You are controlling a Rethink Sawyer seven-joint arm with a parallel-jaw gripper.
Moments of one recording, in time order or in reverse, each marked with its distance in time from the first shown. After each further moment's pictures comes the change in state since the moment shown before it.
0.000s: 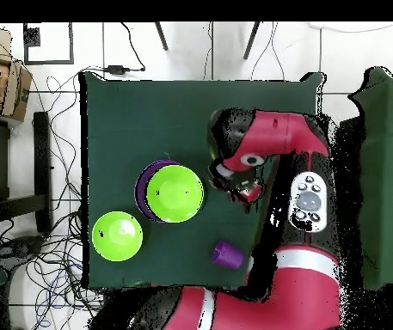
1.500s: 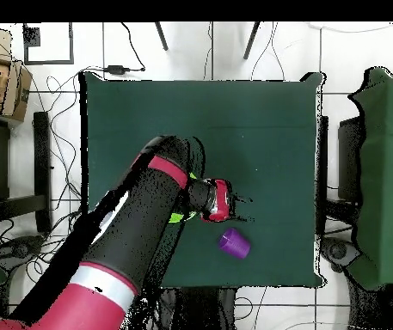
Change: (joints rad) arm 0.586 0.189 -0.557 0.055 -0.241 -0.317 0.951
